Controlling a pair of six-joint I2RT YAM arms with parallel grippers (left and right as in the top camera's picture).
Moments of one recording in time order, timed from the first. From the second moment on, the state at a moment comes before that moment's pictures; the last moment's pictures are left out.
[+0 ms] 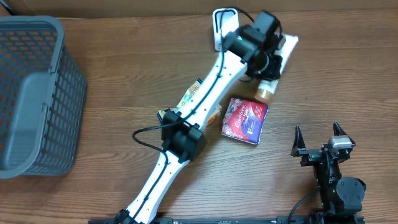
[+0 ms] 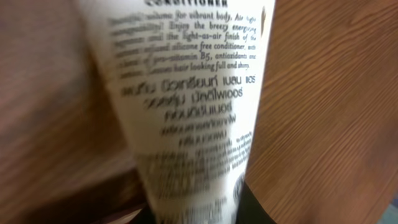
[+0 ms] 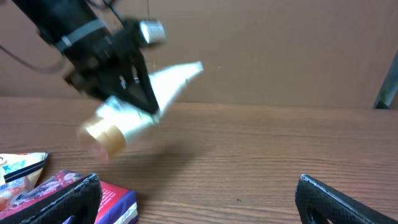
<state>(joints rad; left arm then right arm) -0.66 2.65 2.81 -1.26 0.38 -0.33 0.01 0.01 0.02 -0.03 -0.06 -0.01</state>
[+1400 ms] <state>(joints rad) -0.47 2.18 3.02 -1.68 0.22 -0.30 0.01 0.01 0.02 -0.03 -0.06 -0.01</state>
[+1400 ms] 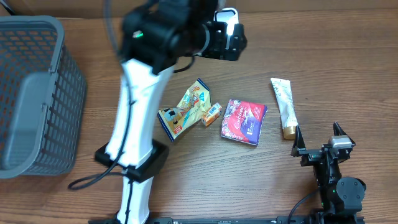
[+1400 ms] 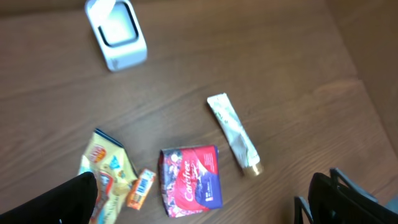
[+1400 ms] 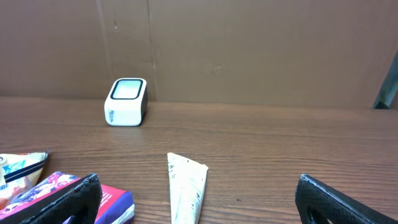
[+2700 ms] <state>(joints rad) -0.03 1.68 2.31 -1.69 0.10 -0.35 0.01 0.01 0.02 -0.03 -0.06 -0.01</state>
